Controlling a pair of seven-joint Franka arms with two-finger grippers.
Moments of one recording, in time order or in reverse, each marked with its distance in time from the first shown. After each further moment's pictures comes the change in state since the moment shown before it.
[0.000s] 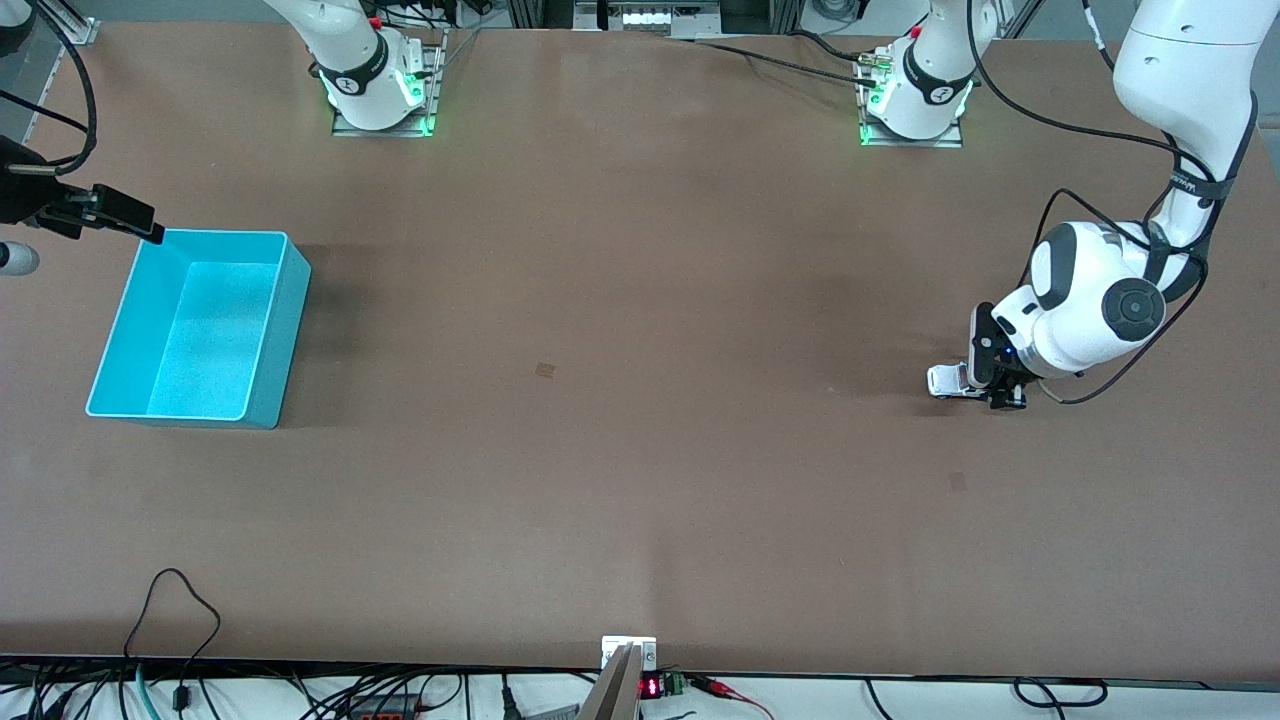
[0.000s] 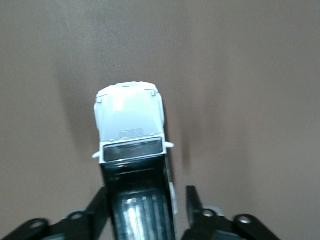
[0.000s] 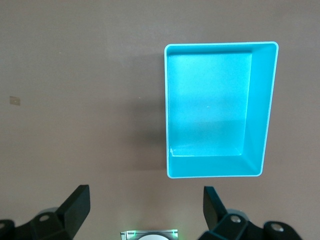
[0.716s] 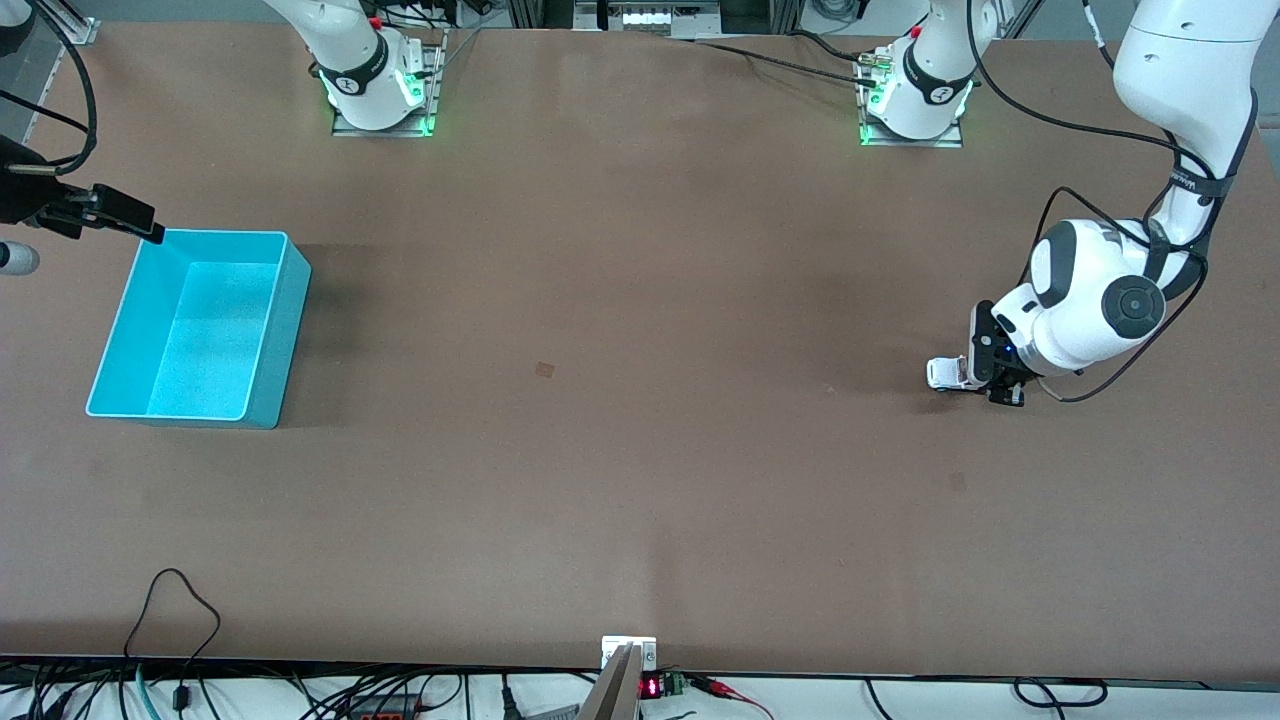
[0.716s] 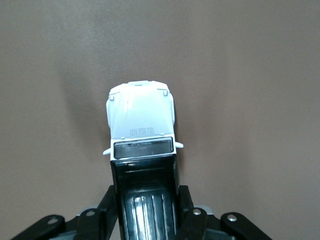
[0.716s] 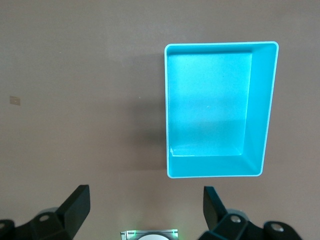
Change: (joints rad) left arm 0.000 -0.013 0.000 -0.018 0.000 0.002 -0.002; right arm 0.000 0.000 0.000 0.000 0.000 -0.001 0.000
